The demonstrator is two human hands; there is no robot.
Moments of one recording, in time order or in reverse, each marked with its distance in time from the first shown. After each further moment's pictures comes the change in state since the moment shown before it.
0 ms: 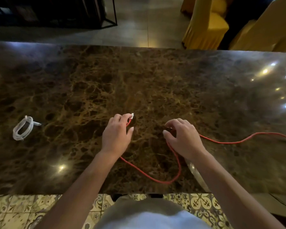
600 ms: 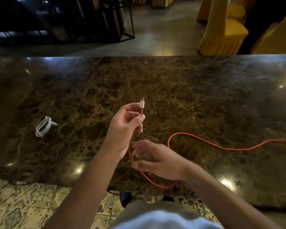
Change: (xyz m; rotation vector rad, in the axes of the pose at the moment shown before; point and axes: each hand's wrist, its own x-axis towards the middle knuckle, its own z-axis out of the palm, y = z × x) left_hand -0.012 0.079 -0.053 -1.164 -0.026 -0.342; right_hand -0.035 -0.034 -0.003 0.452 -0.617 -0.341
